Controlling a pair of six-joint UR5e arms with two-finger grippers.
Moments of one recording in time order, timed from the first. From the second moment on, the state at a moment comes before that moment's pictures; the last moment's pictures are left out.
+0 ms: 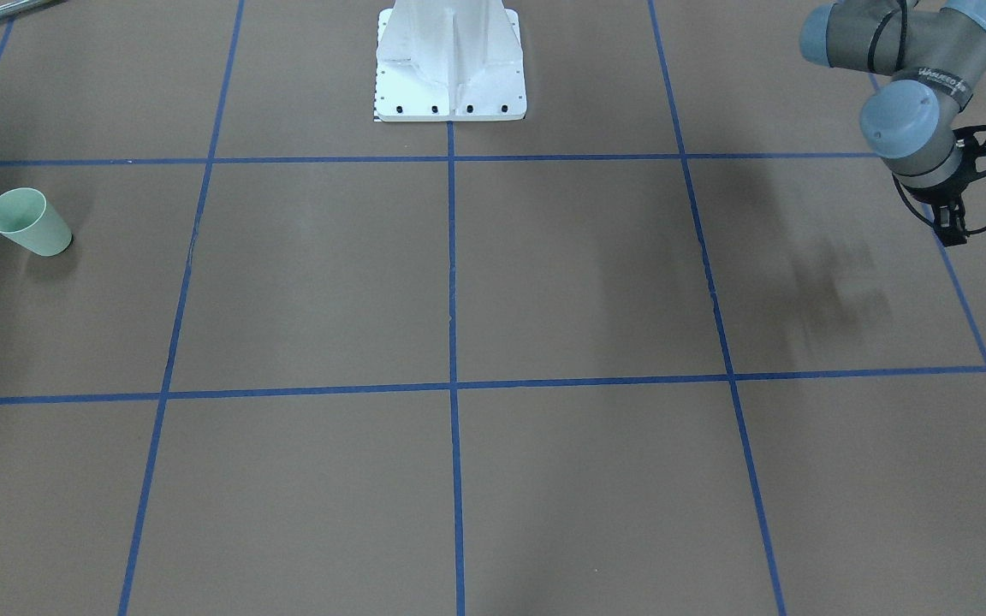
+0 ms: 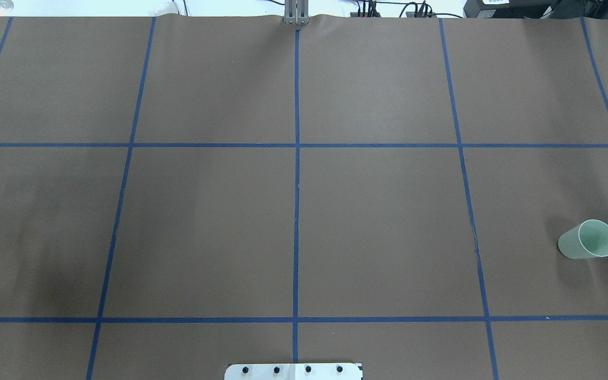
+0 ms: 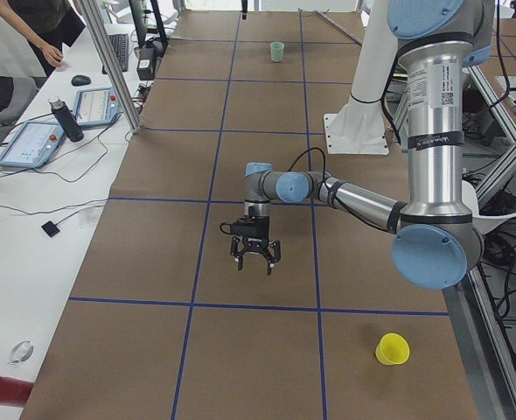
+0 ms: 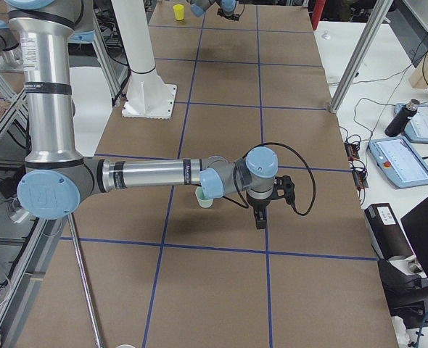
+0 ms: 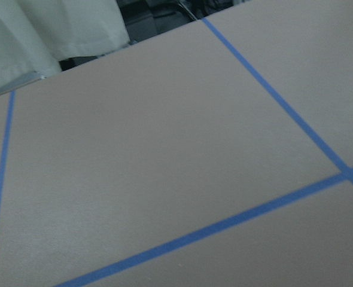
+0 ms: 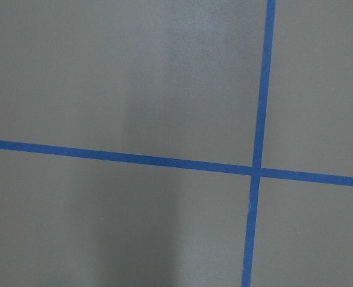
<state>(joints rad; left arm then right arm) -0.74 -1.43 -1.89 -1.27 -1.50 -2.22 1.42 -1.55 1.62 -1.34 2.34 0.20</state>
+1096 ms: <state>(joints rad) -0.54 -1.34 -1.83 -0.98 -1.81 -2.76 1.36 -1.55 1.68 -1.33 2.31 0.23</state>
